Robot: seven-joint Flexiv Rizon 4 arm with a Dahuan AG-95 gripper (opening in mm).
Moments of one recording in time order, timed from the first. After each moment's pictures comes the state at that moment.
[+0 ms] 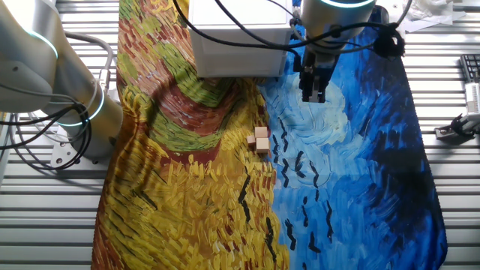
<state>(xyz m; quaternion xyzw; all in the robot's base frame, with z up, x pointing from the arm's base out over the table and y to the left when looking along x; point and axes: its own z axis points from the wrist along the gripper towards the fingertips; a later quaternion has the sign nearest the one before) 0.502 0.003 0.175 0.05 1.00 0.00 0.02</state>
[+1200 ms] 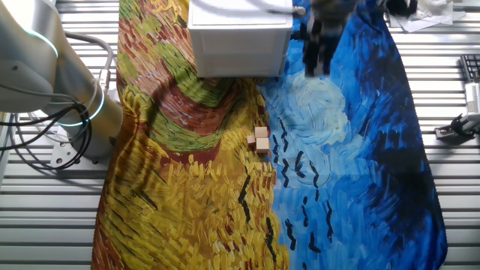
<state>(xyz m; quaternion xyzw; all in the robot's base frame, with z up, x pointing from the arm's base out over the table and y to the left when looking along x) 0.507 0.058 0.213 0.05 1.00 0.00 0.00</state>
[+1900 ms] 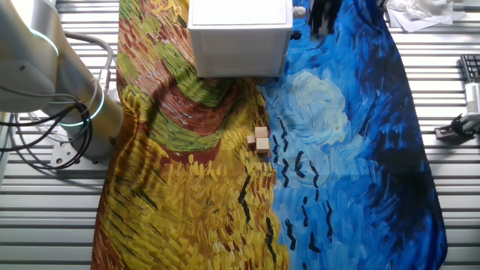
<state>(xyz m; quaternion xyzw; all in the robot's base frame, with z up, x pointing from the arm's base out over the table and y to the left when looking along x) 0.515 0.138 0.218 0.04 1.00 0.00 0.00</state>
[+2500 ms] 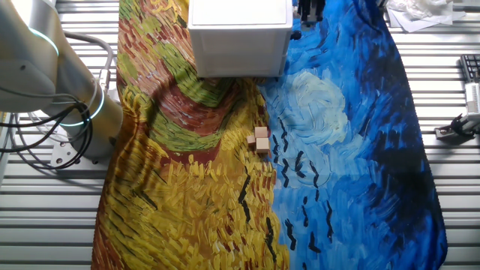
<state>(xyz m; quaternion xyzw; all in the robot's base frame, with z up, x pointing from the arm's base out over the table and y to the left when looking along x) 0.504 0.161 0.207 0.03 1.00 -0.01 0.02</state>
